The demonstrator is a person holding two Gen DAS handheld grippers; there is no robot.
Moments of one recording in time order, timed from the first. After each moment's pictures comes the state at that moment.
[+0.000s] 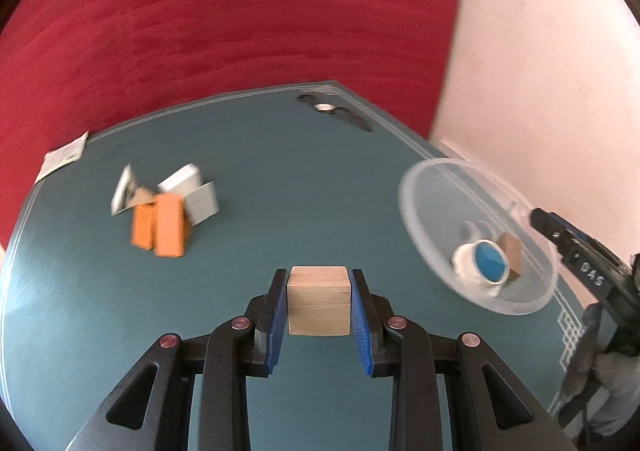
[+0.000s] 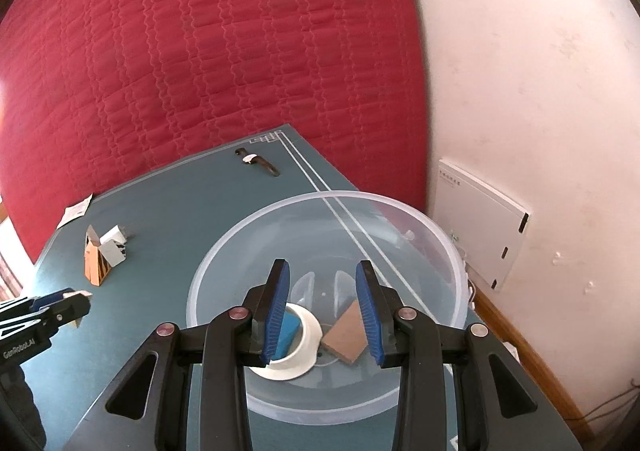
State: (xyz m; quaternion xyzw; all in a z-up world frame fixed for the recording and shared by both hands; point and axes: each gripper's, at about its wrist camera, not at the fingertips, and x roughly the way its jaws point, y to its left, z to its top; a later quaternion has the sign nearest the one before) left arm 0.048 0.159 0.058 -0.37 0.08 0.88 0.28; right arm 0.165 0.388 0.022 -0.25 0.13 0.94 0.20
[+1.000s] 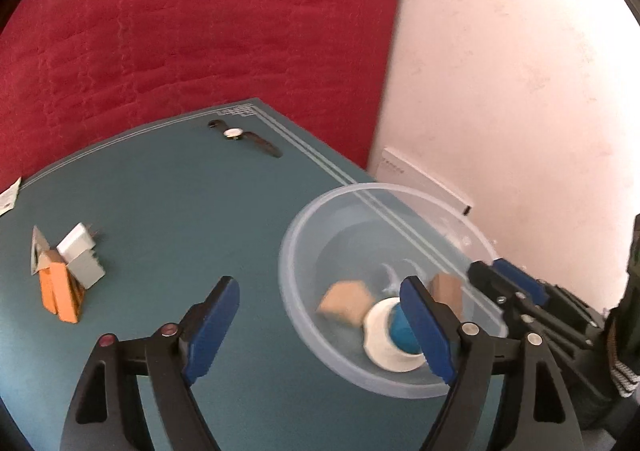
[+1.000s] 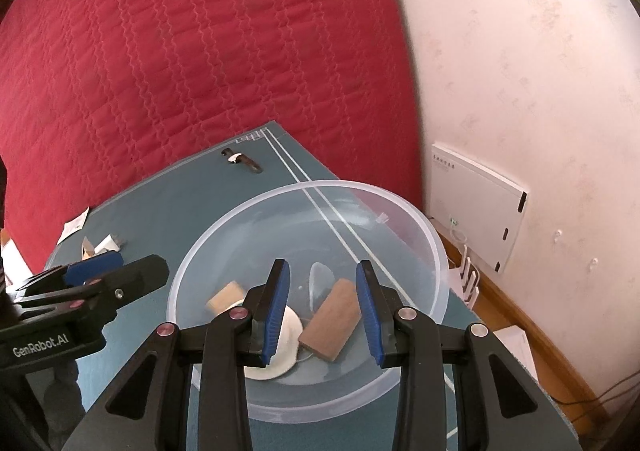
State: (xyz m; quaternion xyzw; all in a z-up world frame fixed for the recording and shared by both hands) left arm 0.043 0.245 0.059 -0.34 0.08 0.87 0.35; right arm 0.176 0.413 0.011 -0.25 0.17 0.93 0.20
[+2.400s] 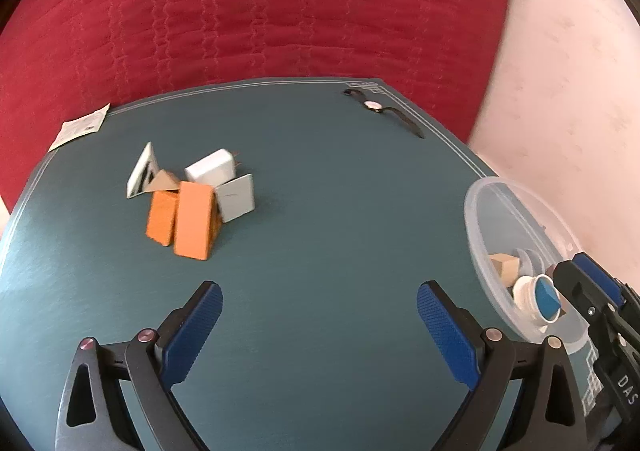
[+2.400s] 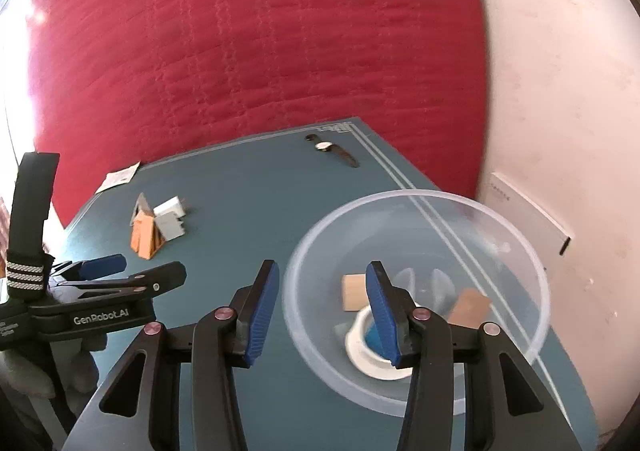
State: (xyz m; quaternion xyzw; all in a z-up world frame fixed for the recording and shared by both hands) left arm 0.004 0.135 0.039 -0.38 0.04 0.90 0.22; right arm 0.137 0.315 0.025 -0.26 0.09 0.95 0.11
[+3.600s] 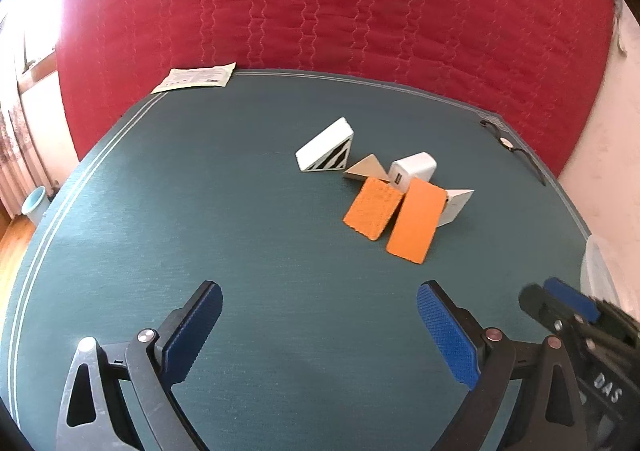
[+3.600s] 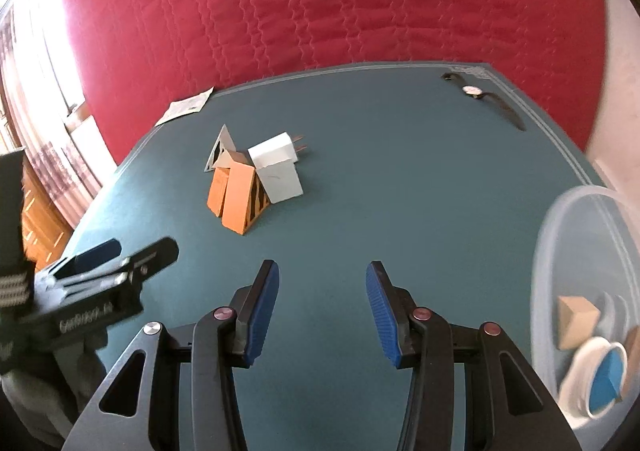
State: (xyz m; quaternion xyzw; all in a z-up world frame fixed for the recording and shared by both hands) left arm -0.035 0.014 0.020 -0.39 -0.02 0.92 0.08; right arm 0.015 0.220 -0.008 -0.38 0.08 0.92 -0.04
